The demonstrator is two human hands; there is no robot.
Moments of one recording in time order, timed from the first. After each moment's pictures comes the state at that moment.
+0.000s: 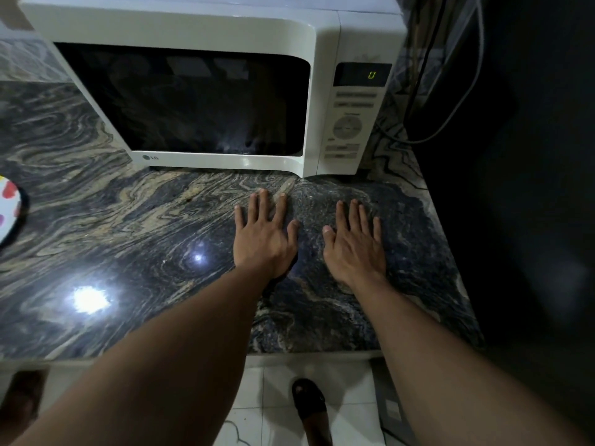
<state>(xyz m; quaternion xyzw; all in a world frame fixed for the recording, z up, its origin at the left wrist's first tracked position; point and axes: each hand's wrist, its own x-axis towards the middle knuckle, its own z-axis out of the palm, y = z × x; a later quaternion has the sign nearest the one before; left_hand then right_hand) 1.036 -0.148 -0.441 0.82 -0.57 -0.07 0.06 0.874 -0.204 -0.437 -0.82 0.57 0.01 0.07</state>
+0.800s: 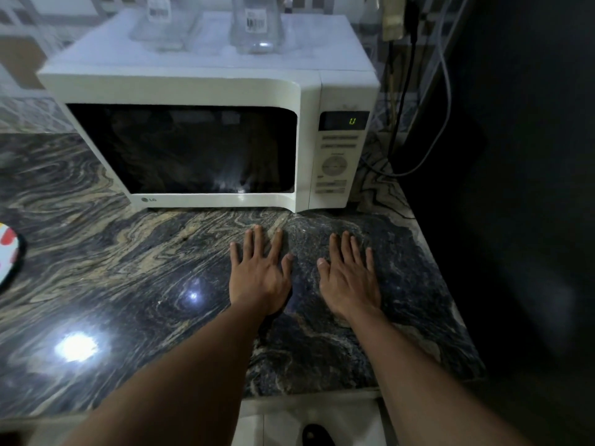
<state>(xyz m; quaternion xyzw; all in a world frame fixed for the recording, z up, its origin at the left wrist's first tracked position) 1.037 -0.145 -0.441 0.81 -0.58 -0.07 0.06 0.875 -0.201 -0.435 -0.82 0.57 0.00 0.09</state>
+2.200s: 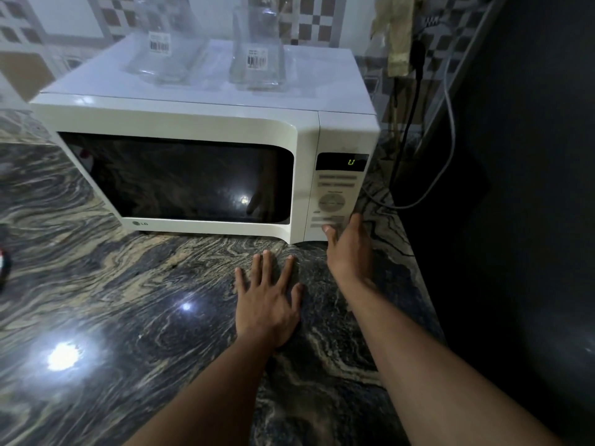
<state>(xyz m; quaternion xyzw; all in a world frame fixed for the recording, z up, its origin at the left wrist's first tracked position) 1.012 -0.172 -0.434 0.82 -0.57 -0.08 0.06 0.910 -0.297 -0.376 -0.69 0.64 -0.27 0.20</state>
